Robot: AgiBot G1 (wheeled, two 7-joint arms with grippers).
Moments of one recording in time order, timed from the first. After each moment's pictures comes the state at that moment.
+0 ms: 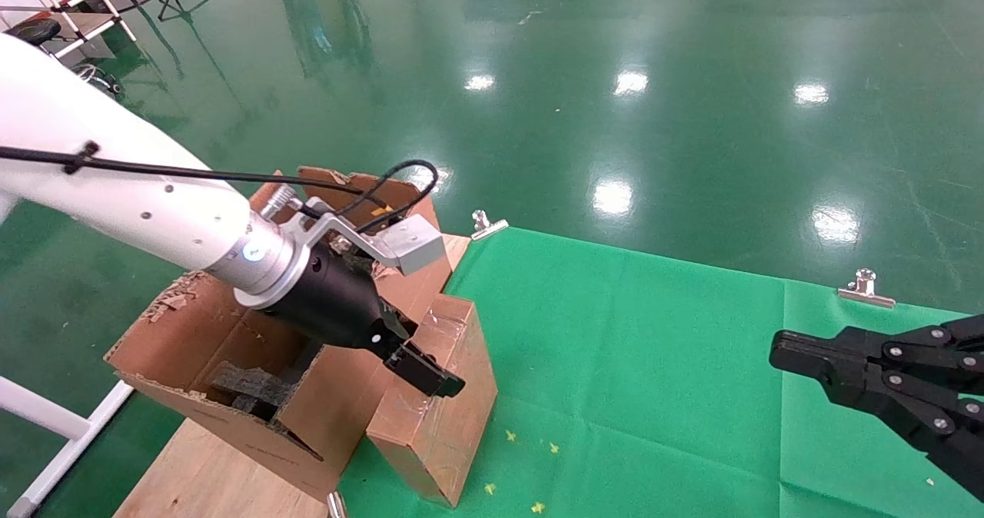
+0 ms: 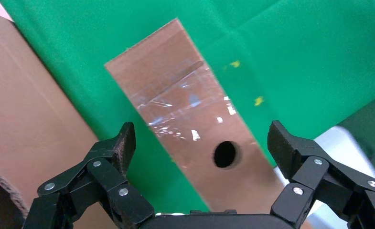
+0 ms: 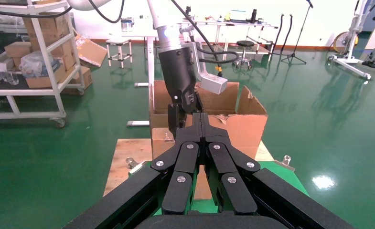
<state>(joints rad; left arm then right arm) -1.76 0.72 1.05 -1.36 1.63 1.53 -1.36 1.09 -0.59 -0.33 1.26 -0.69 -1.47 0.16</state>
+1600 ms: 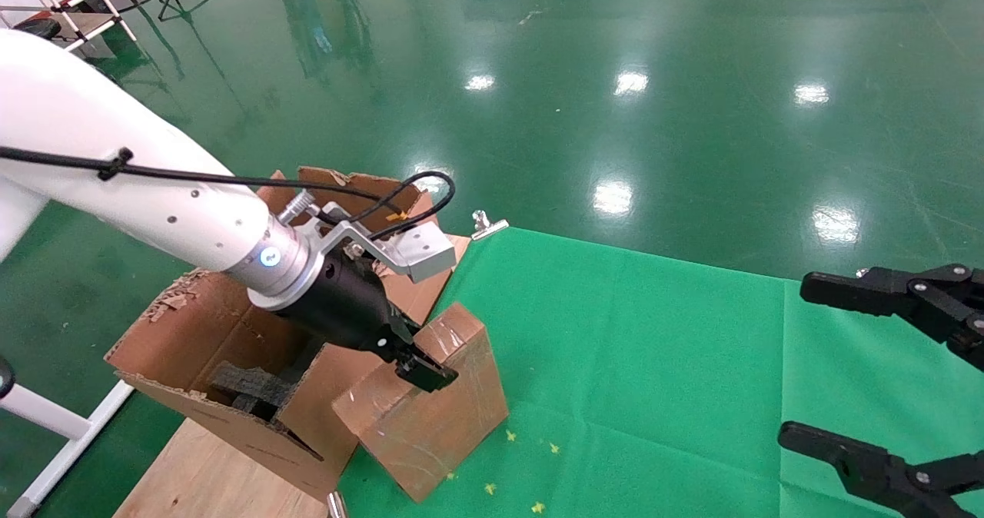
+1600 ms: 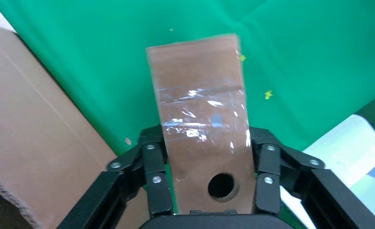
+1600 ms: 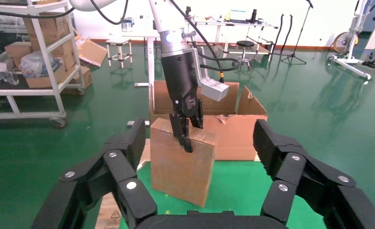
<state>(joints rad) -1.80 0.73 1.07 -1.34 1.64 1.52 -1.29 1.09 -0.59 -0.33 1.26 -0.69 -1.47 0.16</state>
